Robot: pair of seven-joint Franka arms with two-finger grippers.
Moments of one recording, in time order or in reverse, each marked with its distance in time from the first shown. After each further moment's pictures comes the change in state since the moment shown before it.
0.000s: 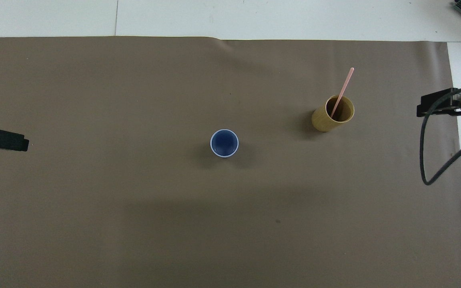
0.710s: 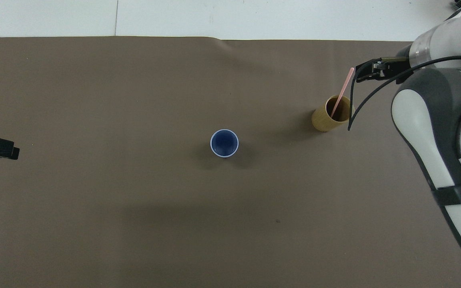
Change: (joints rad) left arm 0.019 0.004 0.034 0.003 -0.001 -0.070 -0.004; right arm 0.042 0.274 0.013 -0.001 0.000 0.372 -0.001
